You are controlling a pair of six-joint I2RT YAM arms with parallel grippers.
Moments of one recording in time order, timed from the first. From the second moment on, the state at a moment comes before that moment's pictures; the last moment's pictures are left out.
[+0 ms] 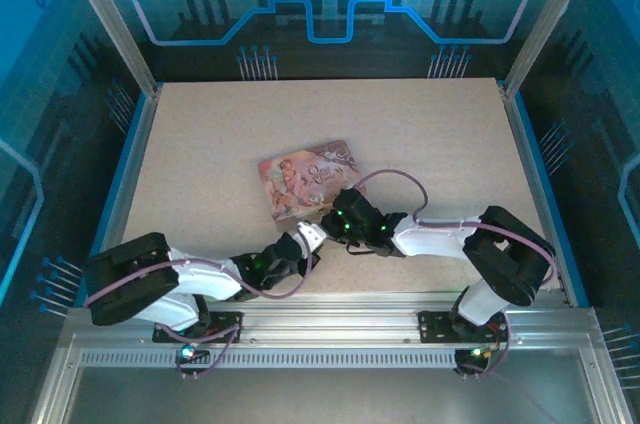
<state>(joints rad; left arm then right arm) -1.06 1.40 0.29 0.58 -0.37 -0.06 0.89 1.57 0.72 0.07 -0.02 1.12</state>
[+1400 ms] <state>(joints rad) -0.74 0.85 0.24 0.27 -0.08 -0.33 0.75 1.47 0.74 -0.25 -0.06 0.71</state>
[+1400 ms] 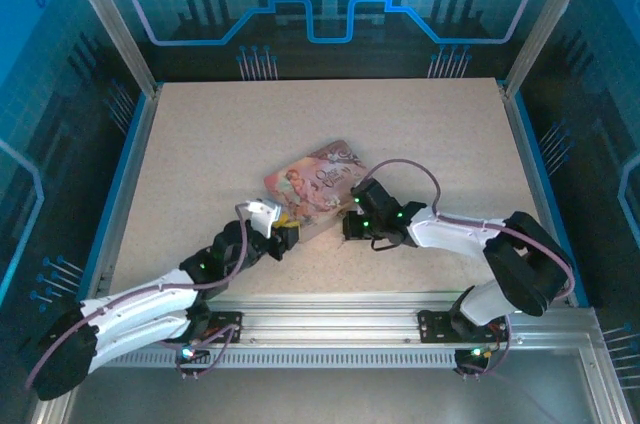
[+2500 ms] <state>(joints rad) -0.65 0.92 0.40 0.16 0.05 -0.33 0.81 1.46 0.66 -0.28 0.03 0.47</state>
